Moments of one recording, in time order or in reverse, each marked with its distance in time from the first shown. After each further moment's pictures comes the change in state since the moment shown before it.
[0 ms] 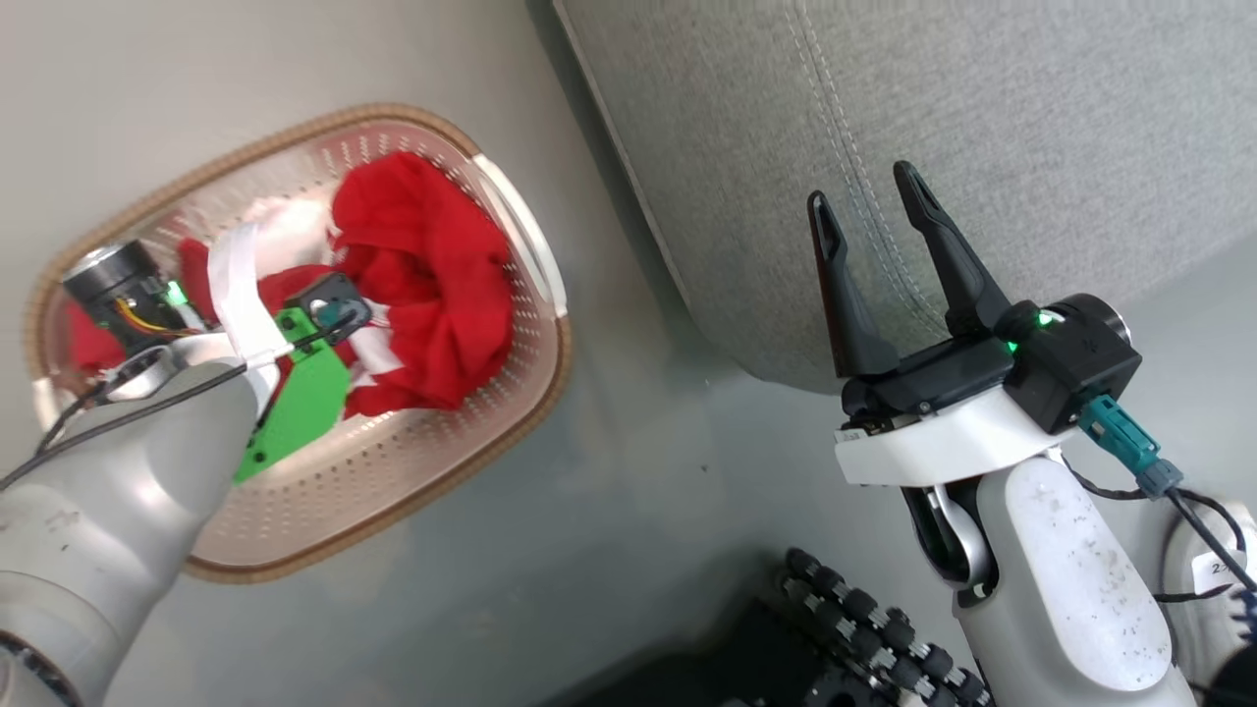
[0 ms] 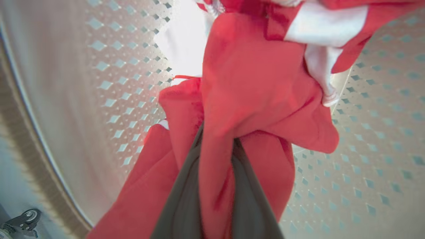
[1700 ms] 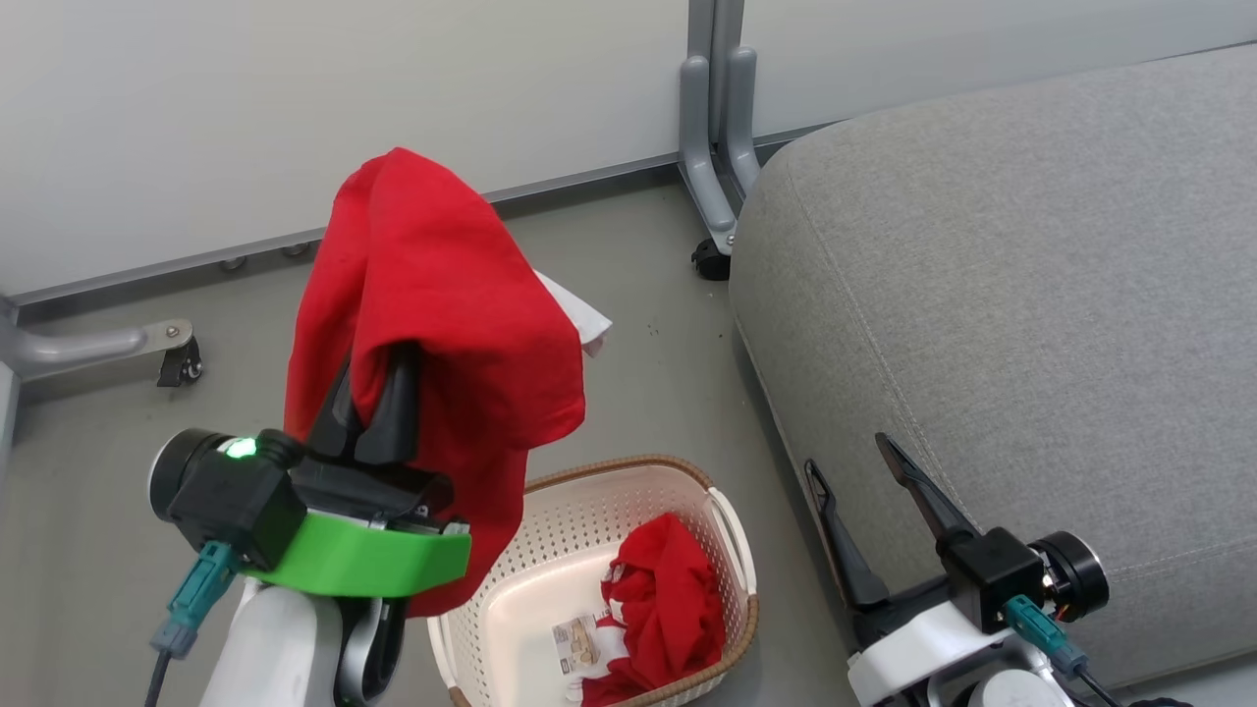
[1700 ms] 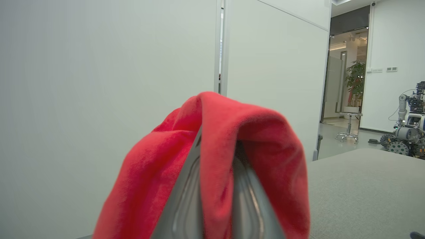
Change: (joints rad) left arm 0.853 -0.251 1.034 -1.138 -0.045 0.054 -0.562; right arm 0.339 0.000 -0.011 0.099 -0.168 0.000 0.000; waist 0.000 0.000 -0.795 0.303
